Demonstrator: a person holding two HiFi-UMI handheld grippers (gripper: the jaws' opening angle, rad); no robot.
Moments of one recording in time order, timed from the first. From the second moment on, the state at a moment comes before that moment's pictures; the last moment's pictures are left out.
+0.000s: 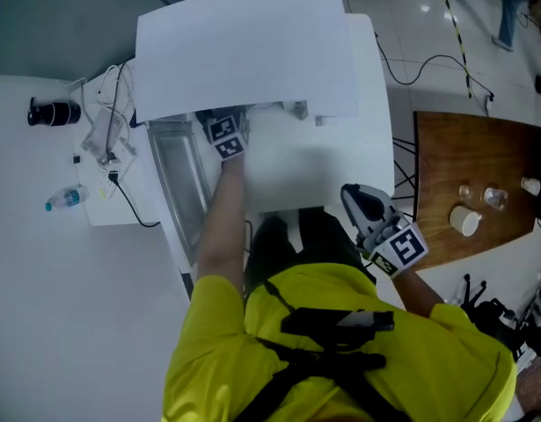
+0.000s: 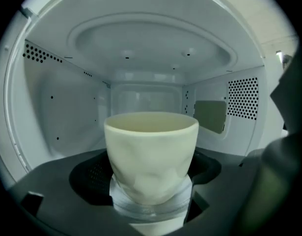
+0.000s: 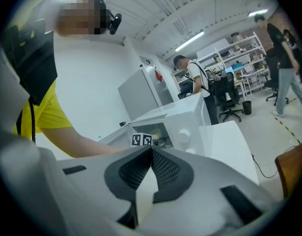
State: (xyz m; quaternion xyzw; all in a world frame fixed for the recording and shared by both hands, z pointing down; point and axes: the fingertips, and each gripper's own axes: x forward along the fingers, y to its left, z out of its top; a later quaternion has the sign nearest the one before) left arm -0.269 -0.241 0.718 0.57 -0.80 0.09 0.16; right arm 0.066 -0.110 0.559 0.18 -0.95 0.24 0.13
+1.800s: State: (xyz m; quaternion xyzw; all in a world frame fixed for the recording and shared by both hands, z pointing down) left arm 0.134 -0.243 0.774 0.80 -0.55 0.17 0.15; right arm 0.269 -0.135 0.590 0.41 -0.87 0.25 0.12
